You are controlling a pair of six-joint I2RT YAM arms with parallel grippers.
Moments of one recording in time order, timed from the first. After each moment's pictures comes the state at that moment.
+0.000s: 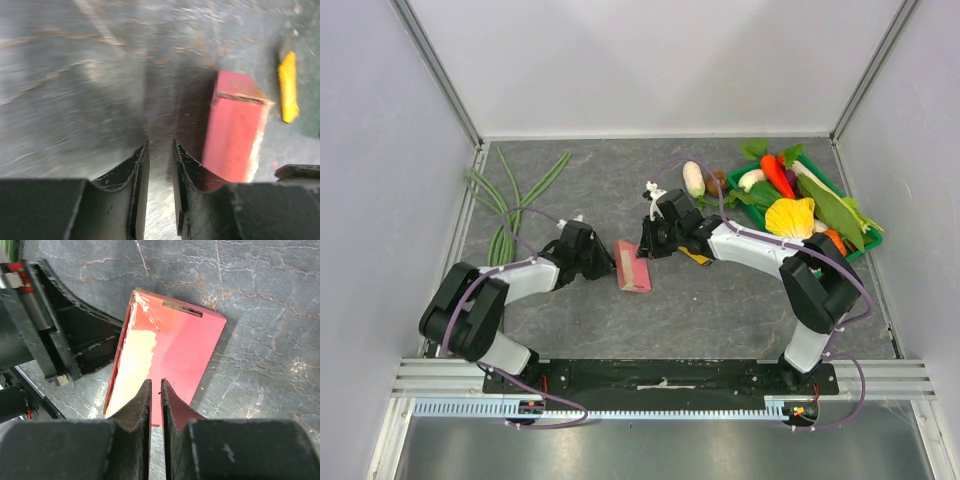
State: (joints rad) left arm -0.46 1.53 0.60 0.11 0.16 -0.87; right arm 0.73 1.74 1.13 -0.16 -0.26 0.50
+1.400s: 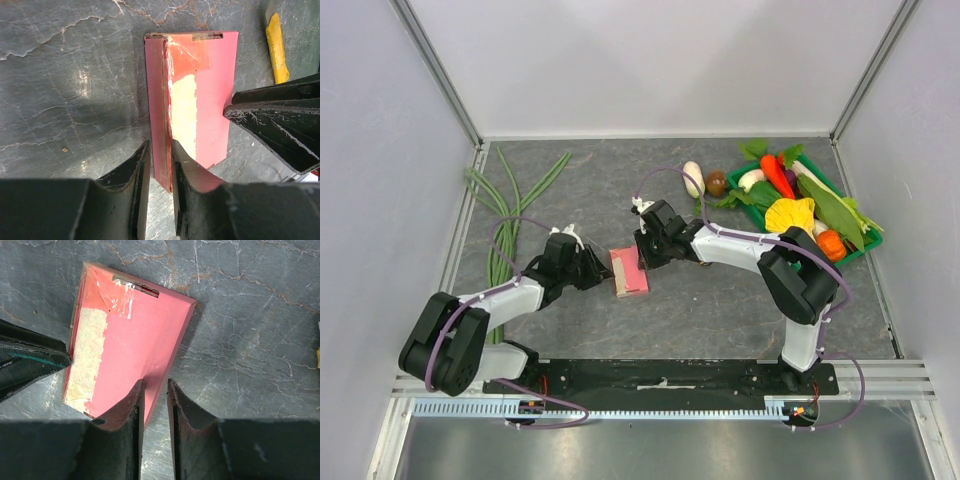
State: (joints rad) left arm -0.41 1.31 0.44 0.12 0.23 -0.80; right arm 0.79 1.87 1.20 -0.26 -0.09 0.38
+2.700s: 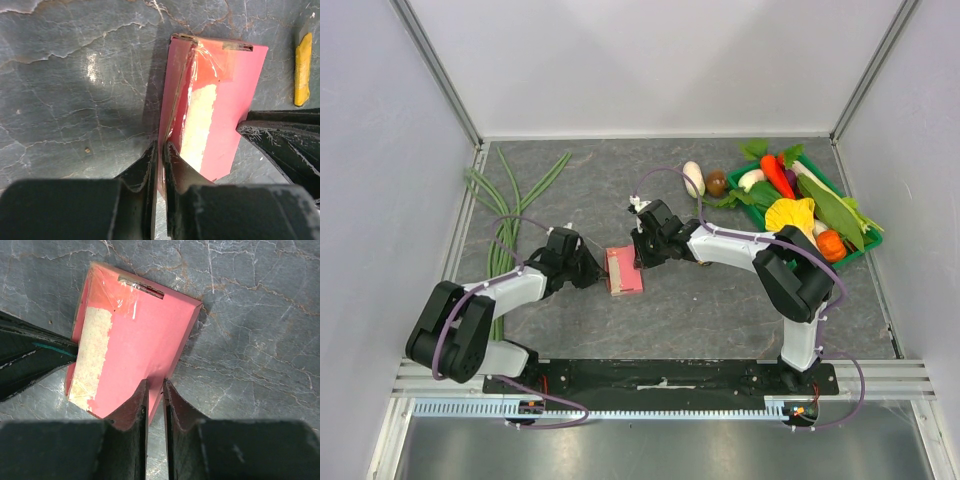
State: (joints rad) left arm -0.40 1.36 0.51 -0.02 0.16 -0.83; right arm 0.80 1.90 1.22 -0.23 -0.11 0.42
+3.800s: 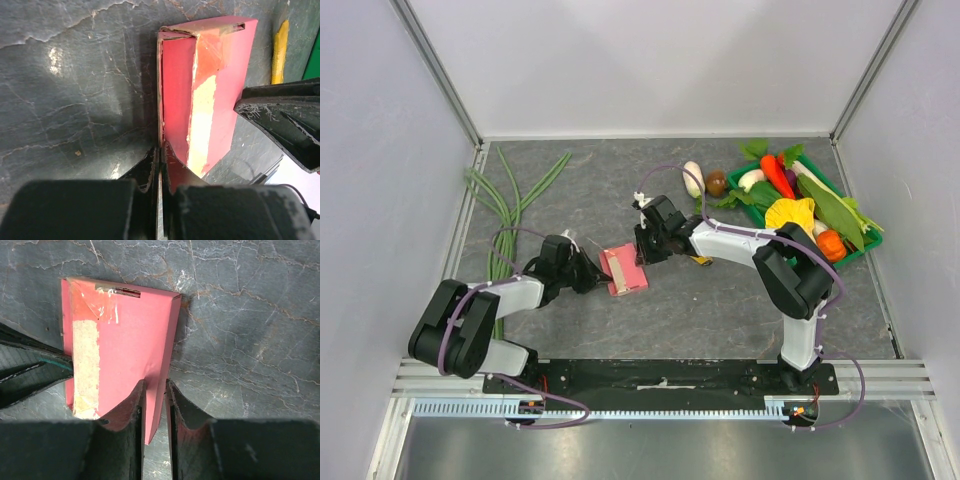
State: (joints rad) left arm -0.34 1.41 0.40 0.21 0.34 -0.89; right arm 0.76 1.91 1.23 -0.24 -0.14 0.43
